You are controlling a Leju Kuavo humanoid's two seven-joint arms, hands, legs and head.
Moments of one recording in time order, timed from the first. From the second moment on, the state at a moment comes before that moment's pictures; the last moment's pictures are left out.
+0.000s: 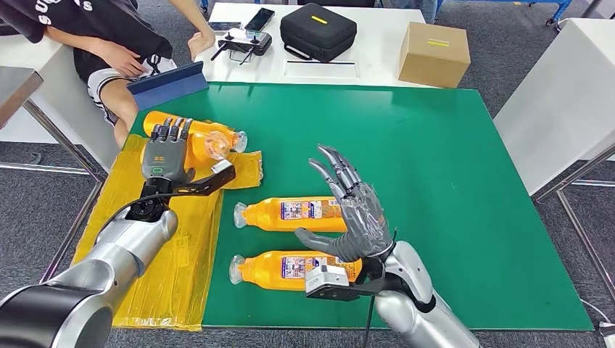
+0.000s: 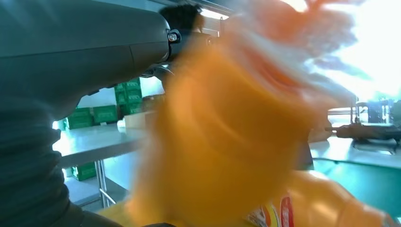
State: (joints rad) left arm -0.87 -0.07 -0.20 -0.35 -1.53 0.58 0.21; right arm -0.28 -0.13 0.61 -1.65 0.69 -0.43 -0.27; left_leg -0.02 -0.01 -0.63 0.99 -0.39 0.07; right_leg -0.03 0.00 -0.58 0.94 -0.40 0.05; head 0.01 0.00
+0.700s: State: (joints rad) left arm -0.81 -0.08 -0.17 -0.34 -1.43 0.55 0.12; right arm -0.28 -0.14 0.60 -1.63 0.77 -0.39 -0.21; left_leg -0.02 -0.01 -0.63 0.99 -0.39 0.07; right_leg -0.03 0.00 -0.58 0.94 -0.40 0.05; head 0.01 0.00
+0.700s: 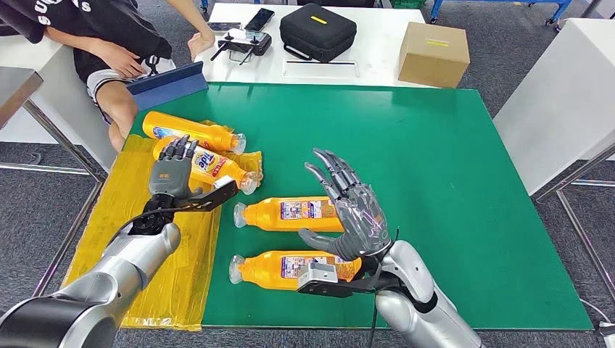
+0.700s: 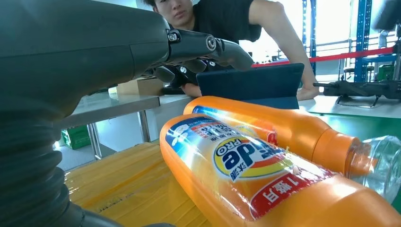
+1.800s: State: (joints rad) left arm -0.10 -0.16 -0.27 -1.47 -0.42 0.23 -0.42; right arm -0.27 -0.25 0.37 -1.39 1.02 -0.07 0.03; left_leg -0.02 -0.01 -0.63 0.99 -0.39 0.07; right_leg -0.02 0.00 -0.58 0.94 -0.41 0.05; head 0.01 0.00
